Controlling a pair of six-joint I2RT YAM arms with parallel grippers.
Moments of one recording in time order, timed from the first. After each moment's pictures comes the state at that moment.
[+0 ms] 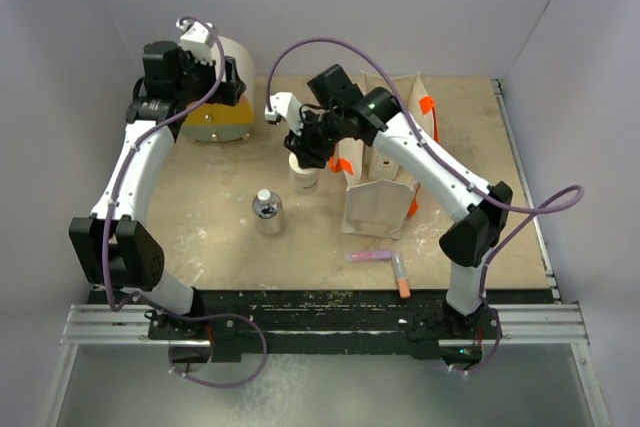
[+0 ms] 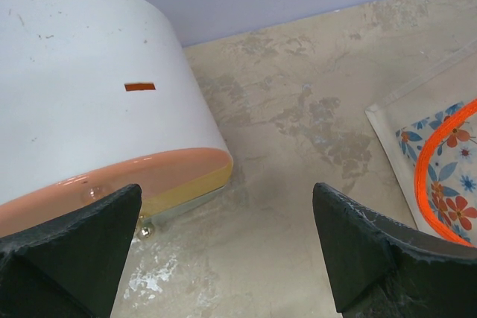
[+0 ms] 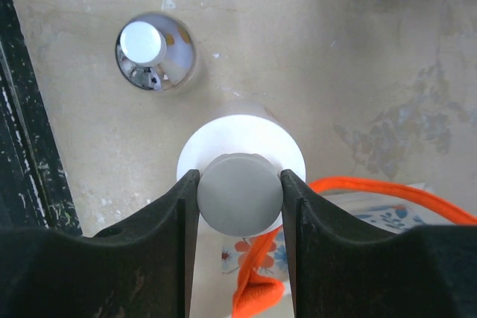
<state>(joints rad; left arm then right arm) -0.05 1.55 1.53 -0.33 0.31 0.01 0.76 1.88 2.03 -1.03 -0.32 -0.53</state>
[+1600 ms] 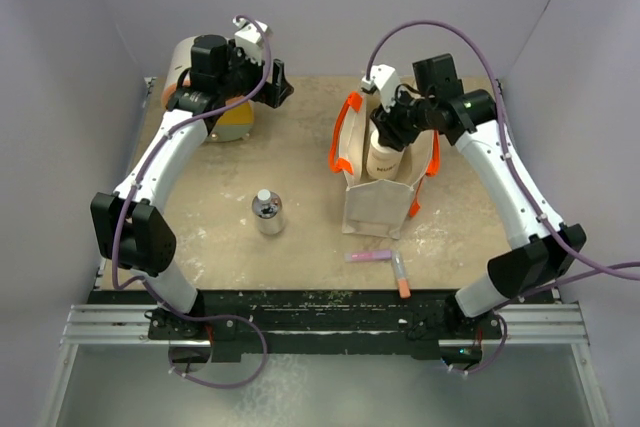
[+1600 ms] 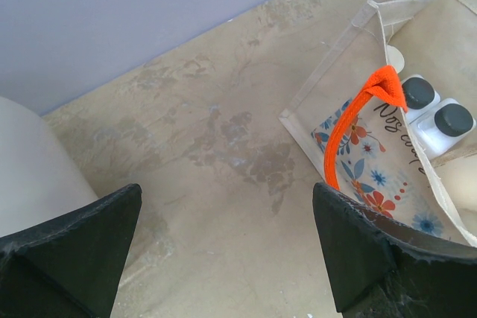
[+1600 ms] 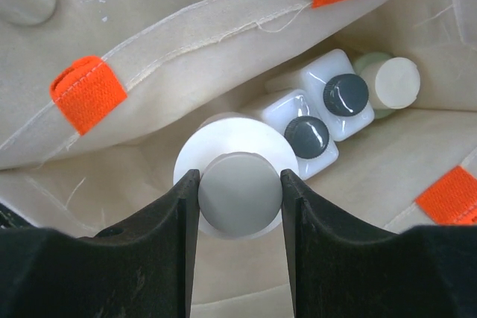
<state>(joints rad) -0.25 1.68 1.63 -0.29 0.39 0.02 0.38 1.55 1.78 -1.05 -0.27 -0.53</state>
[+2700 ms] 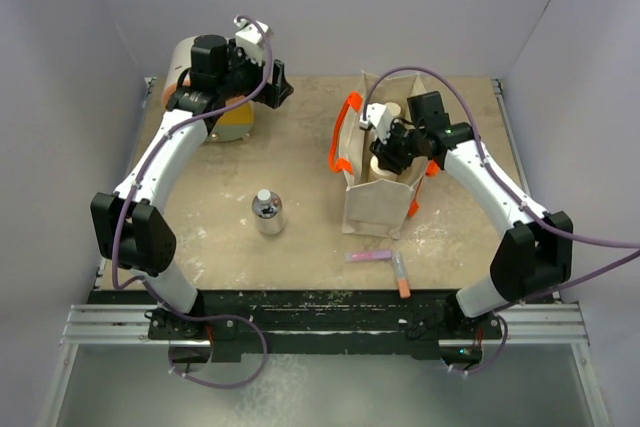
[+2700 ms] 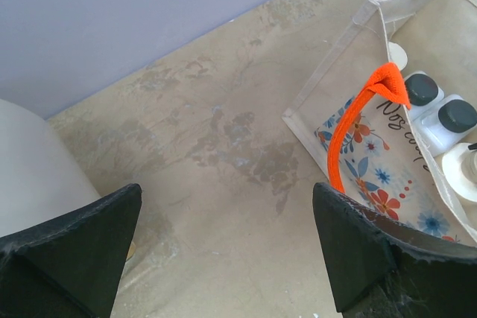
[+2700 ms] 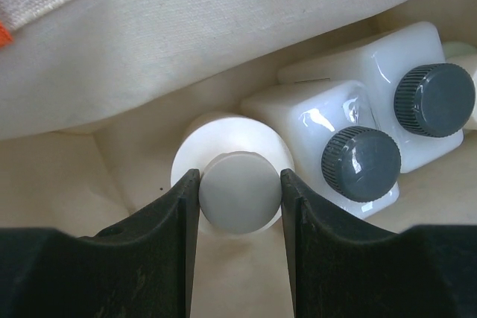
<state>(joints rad) -0.25 1.68 1.63 -0.28 0.39 0.04 0.32 1.51 1.30 -0.67 -0.36 -0.71</state>
